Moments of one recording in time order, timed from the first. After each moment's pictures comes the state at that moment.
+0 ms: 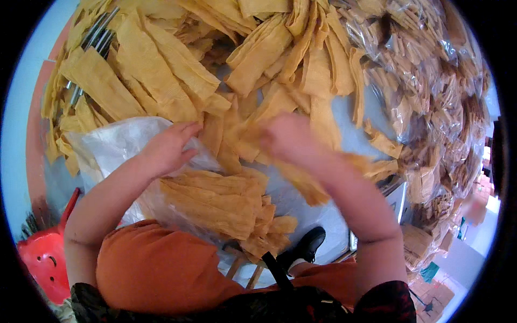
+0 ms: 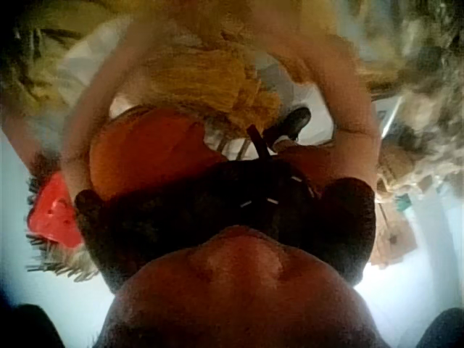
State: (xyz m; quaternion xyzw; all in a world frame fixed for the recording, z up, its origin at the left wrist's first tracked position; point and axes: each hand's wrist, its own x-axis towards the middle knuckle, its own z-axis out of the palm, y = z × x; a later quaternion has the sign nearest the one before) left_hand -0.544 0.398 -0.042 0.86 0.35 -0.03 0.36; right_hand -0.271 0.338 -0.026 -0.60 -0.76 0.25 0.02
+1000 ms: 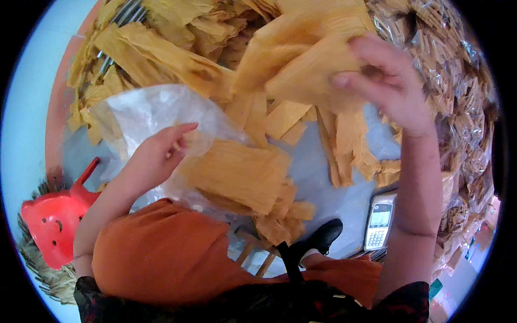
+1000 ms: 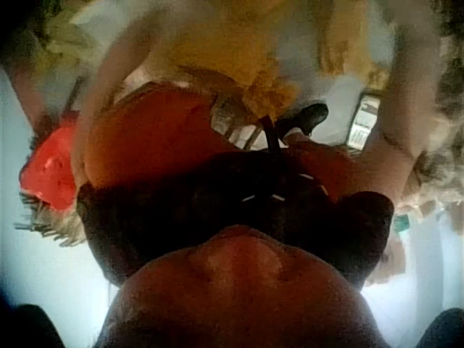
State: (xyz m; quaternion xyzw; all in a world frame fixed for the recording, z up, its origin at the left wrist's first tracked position) left_hand -0.604 0.331 0.038 0.75 0.49 -0.04 0.44; right_hand -0.234 0.360 0.093 -0.39 -0.82 0.29 0.31
